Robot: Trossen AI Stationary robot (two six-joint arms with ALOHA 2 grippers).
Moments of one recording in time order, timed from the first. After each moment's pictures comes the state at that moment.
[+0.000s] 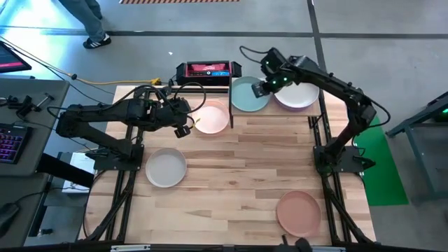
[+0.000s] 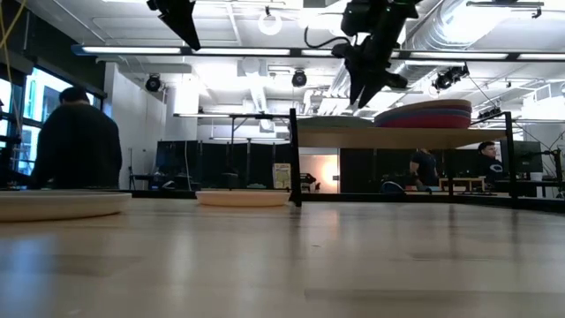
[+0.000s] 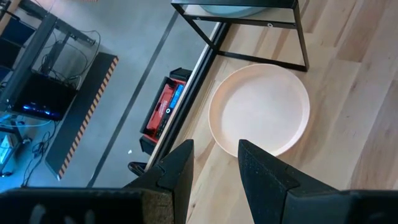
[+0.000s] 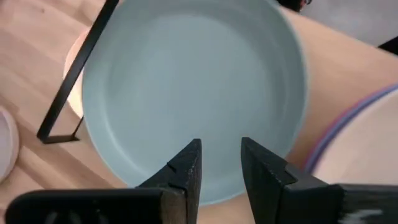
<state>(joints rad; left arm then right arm) 0.02 1.28 1.36 -1.09 -0.72 -0.10 -0.66 1.64 1.62 -1.07 -0.06 0.43</state>
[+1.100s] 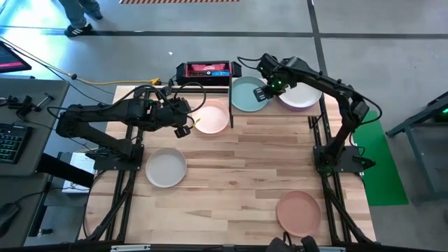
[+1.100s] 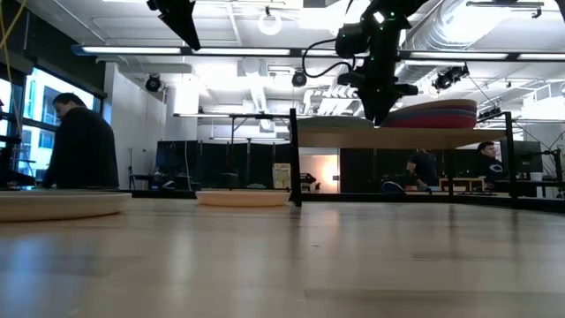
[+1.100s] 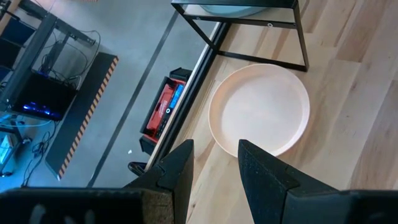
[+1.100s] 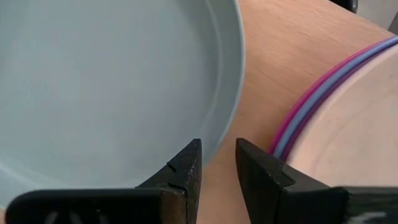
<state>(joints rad) 0.02 1.28 1.36 -1.09 -0.72 -0.10 -0.67 1.72 1.62 -1.21 0.10 0.44</state>
